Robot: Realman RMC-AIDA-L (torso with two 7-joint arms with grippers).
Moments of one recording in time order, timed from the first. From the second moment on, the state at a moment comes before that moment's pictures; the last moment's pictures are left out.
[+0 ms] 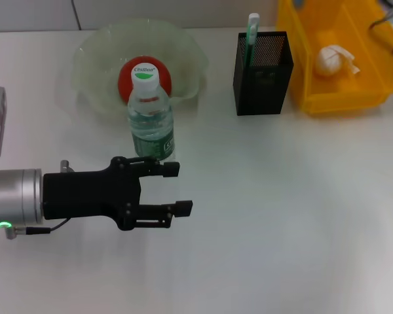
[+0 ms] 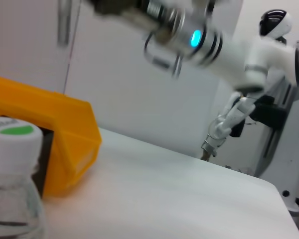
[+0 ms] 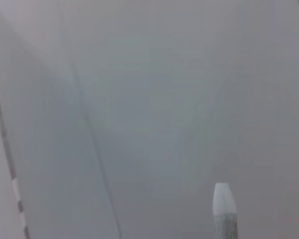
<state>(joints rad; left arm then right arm) -0.43 -2.00 1.24 0.53 1.55 1.56 -1.23 0.57 2.08 -0.91 -0.60 -1.17 -1.18 1.33</state>
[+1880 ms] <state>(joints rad) -0.41 -1.96 1.11 0.55 1.57 1.72 -1.20 0.24 2.05 -0.78 -0.77 -1.73 -2.14 1.36</state>
